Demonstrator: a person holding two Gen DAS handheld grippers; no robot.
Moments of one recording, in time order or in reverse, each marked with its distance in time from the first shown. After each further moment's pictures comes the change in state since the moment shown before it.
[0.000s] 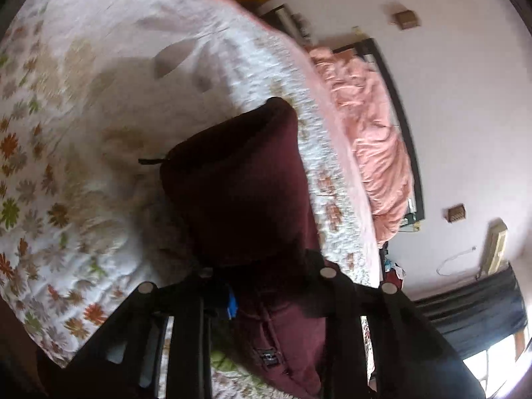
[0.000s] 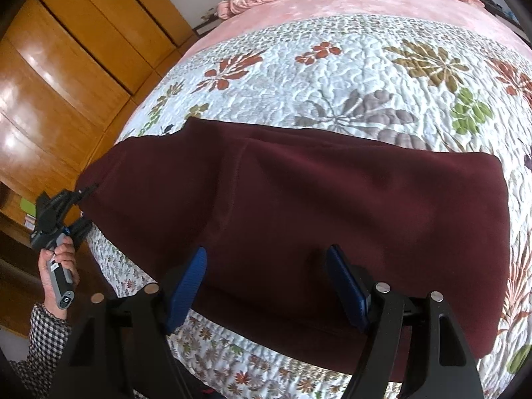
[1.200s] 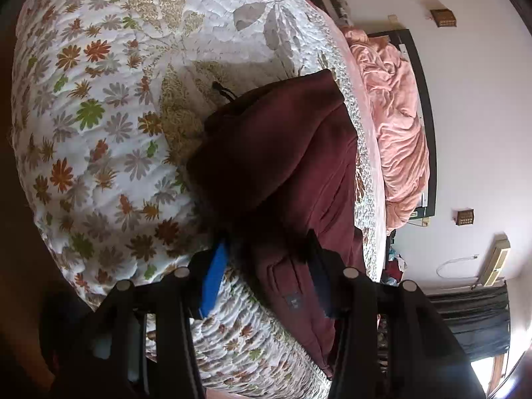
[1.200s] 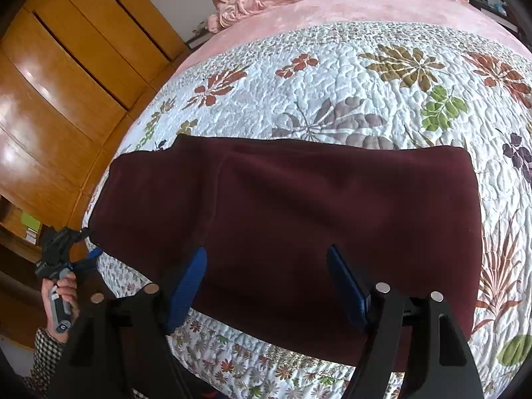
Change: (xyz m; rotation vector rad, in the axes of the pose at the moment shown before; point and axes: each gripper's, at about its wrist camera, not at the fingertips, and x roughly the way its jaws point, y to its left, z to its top) left arm -0.013 0.041 -0.022 -0.154 0.147 0.087; right arm -0.026 -0.021 -0.007 0.046 -0.052 -0.005
